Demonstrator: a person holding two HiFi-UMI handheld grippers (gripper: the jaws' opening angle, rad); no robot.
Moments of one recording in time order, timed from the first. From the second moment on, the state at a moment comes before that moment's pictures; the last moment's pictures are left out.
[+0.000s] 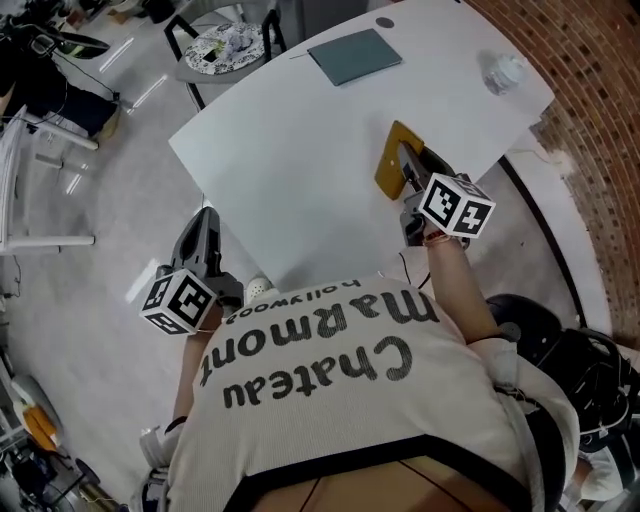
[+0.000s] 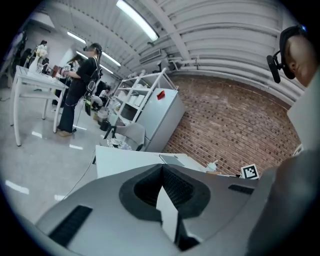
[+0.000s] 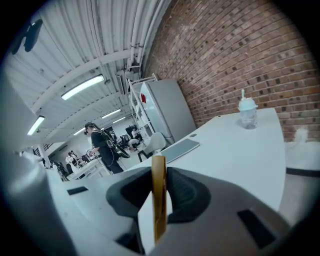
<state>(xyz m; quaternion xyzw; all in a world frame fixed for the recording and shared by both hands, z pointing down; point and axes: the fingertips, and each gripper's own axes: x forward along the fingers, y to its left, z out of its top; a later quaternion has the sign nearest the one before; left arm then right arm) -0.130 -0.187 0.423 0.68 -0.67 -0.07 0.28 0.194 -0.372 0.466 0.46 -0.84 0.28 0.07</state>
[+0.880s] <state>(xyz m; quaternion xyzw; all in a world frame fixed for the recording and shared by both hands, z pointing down) -0.095 -0.218 0.423 0.71 -0.65 -0.06 0.28 0.194 -0.347 0.497 0.42 -0.88 0.20 0.13</state>
